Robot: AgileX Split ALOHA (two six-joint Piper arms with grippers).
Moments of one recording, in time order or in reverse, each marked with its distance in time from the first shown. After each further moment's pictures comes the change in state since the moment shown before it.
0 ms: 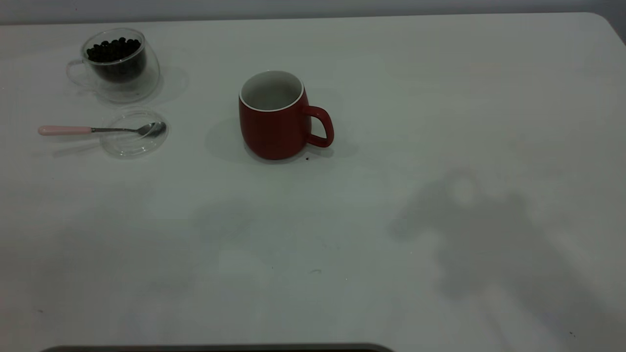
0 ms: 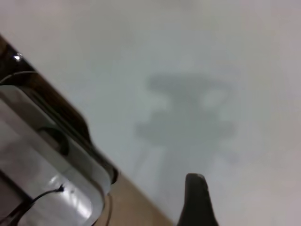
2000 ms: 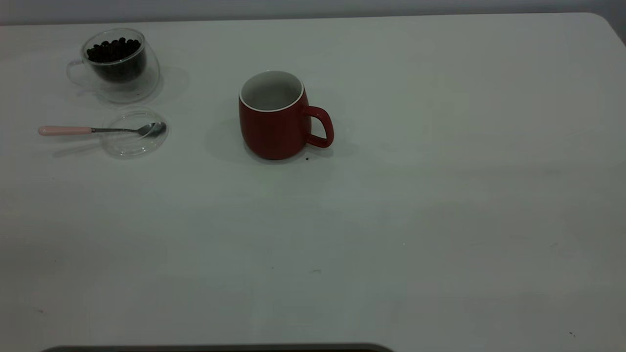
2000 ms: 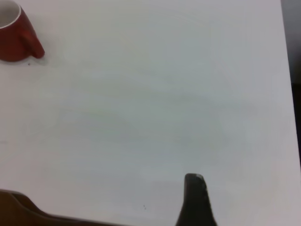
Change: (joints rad) left arm 0.000 0.000 0.000 0.000 0.000 0.000; right arm -0.452 -1.380 0.867 -0.003 -0.092 0.207
